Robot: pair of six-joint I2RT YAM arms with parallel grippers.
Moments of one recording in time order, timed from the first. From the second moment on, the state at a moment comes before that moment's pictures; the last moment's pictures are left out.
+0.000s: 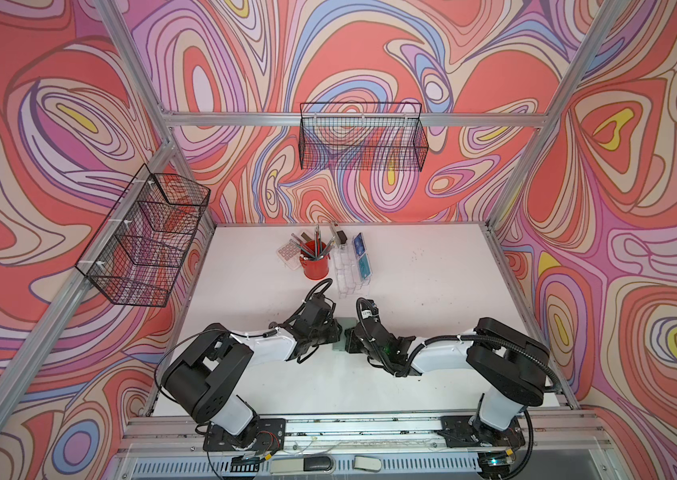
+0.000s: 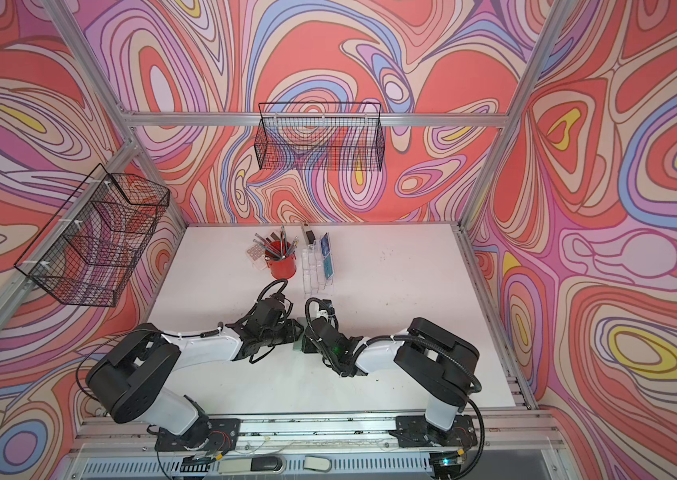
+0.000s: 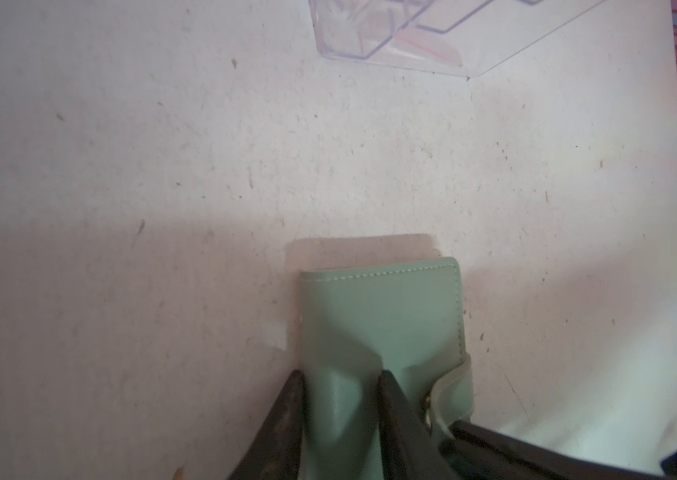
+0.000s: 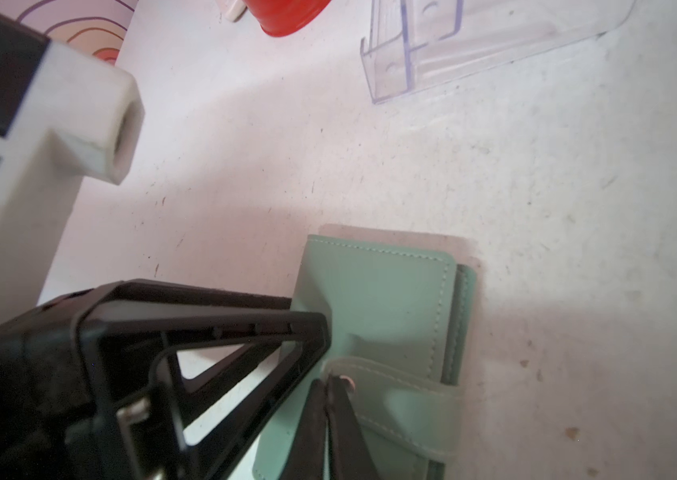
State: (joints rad) left arm -0.64 1.56 0.59 0.12 0.11 -0.75; right arm 1.00 1.74 0.72 0.35 0.22 0.89
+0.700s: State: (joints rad) left arm -0.64 1.52 0.48 0.25 0.13 -0.85; right arm 1.00 1.72 0.92 -0.02 0.27 0.84
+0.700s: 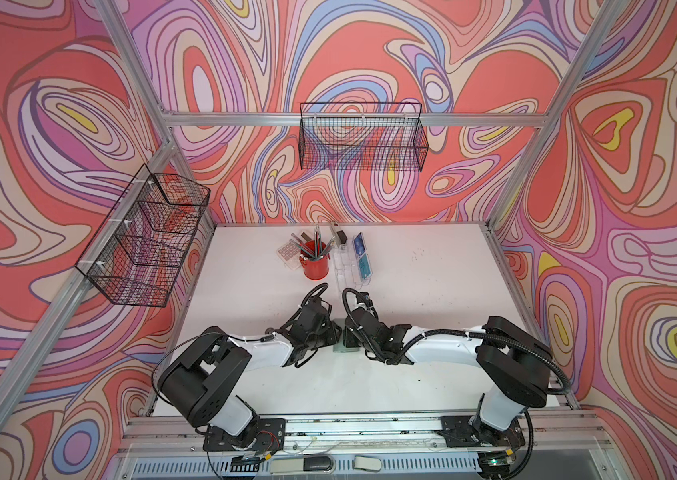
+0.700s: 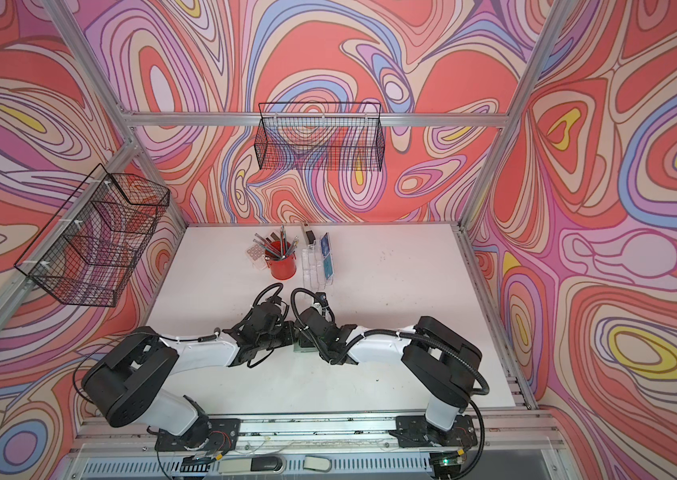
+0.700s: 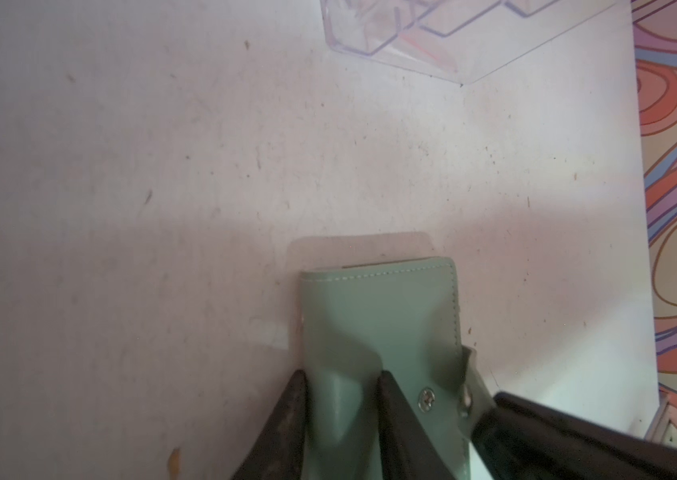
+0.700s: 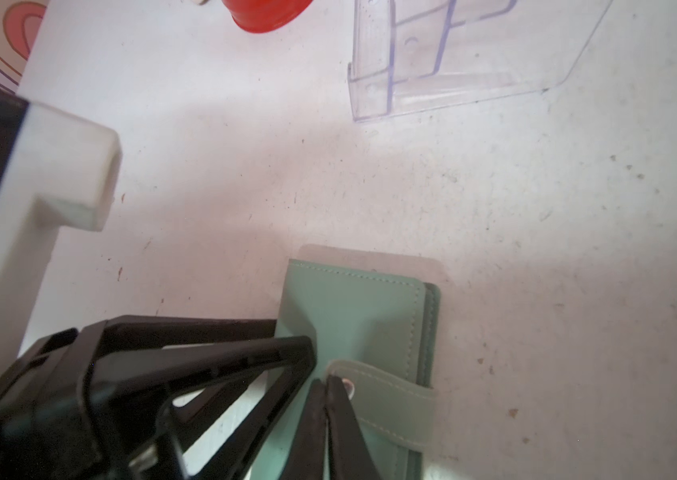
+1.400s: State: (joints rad) left arm -0.70 1.48 0.31 0.51 0.17 -1.11; right arm 0.96 1.72 0.94 -0.18 0.21 0.63
